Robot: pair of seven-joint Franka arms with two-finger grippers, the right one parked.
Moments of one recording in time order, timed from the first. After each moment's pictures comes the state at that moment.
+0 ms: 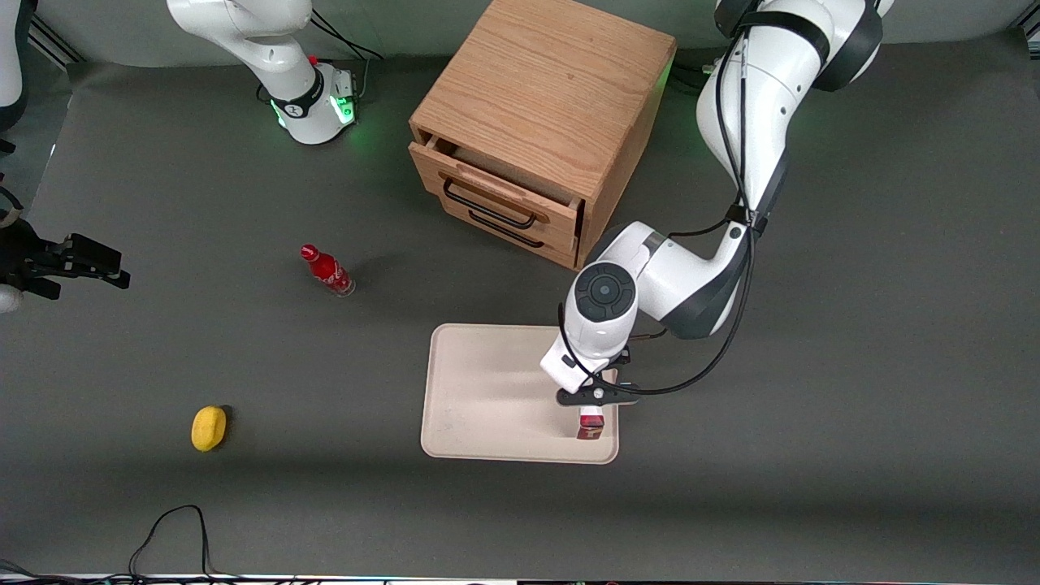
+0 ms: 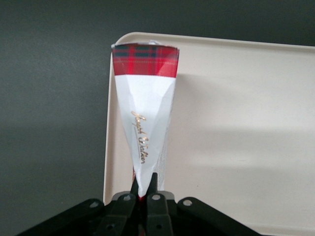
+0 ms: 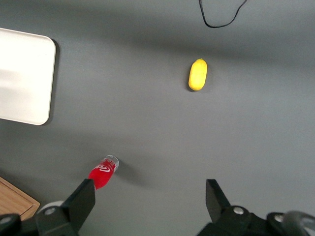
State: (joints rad) arm -0.47 0.85 -0.17 -1.15 0.18 2.03 -0.72
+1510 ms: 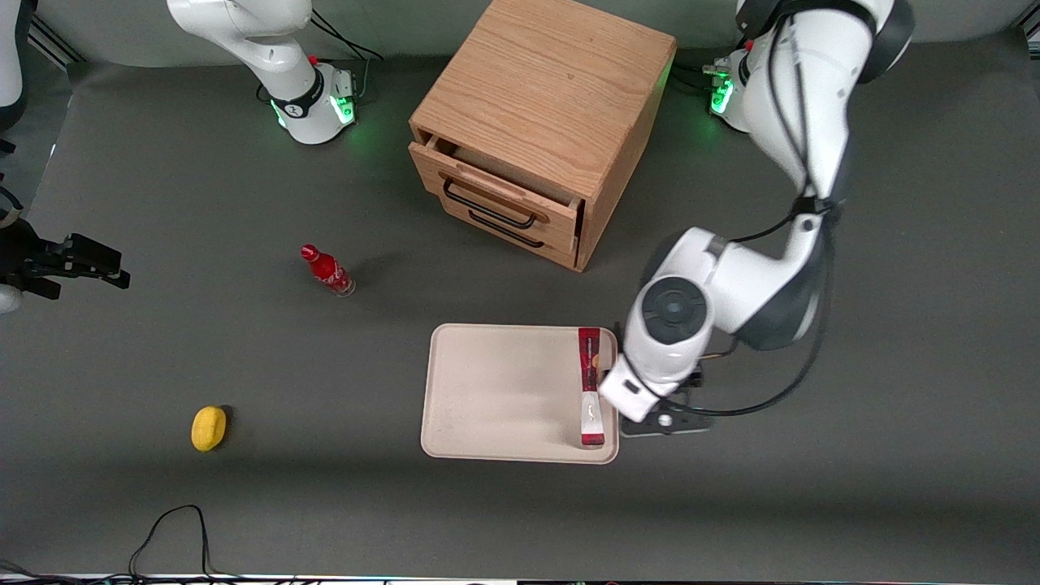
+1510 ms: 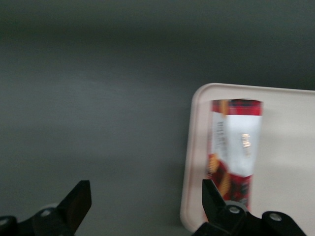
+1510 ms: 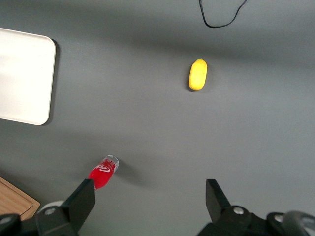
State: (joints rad) arm -0.35 0.75 -0.15 -1.09 0.22 1.84 -0.55
